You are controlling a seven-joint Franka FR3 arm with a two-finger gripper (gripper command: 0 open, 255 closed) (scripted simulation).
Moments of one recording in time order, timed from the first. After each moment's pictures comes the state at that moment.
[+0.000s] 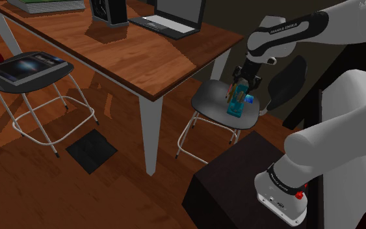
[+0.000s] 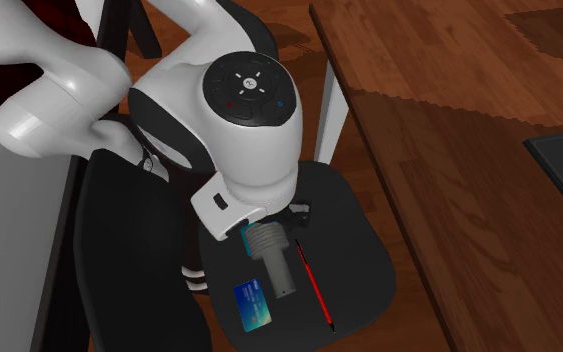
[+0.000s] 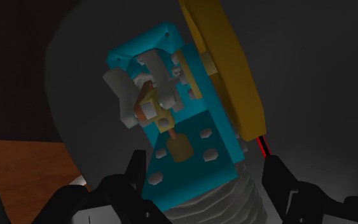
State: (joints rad) arm -0.45 -0.27 0.05 -2.46 0.05 2.16 1.14
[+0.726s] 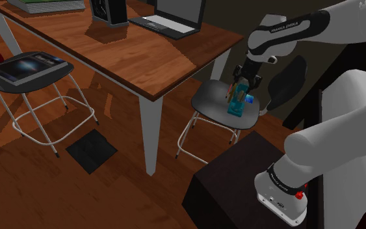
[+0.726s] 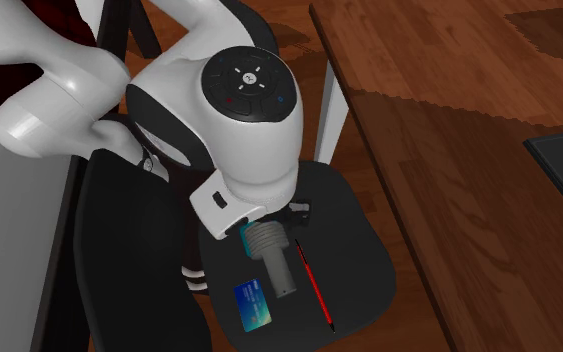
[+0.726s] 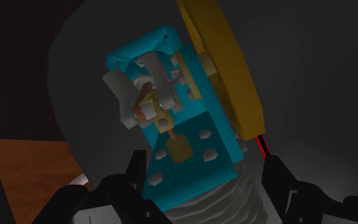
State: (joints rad) arm -0.45 -0.28 0.05 -2.45 0.05 2.14 1.14
